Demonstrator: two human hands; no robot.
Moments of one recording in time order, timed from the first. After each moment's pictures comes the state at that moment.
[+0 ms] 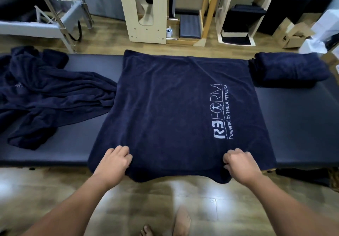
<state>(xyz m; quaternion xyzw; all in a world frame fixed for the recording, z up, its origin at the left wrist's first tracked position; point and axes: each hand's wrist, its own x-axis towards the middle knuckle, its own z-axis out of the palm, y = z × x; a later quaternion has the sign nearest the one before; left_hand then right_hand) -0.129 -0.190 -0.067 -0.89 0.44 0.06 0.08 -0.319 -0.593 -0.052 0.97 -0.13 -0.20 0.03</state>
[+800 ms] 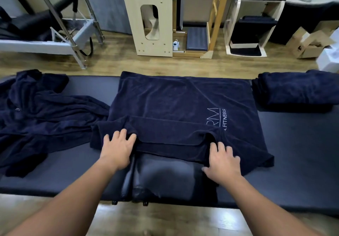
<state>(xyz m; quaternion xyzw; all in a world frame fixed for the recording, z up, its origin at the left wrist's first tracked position) -0.034 -0.321 -0.009 -0.94 0.25 0.13 0.20 -0.205 -0.616 -0.031 0.96 -0.25 -0.16 -0.02</state>
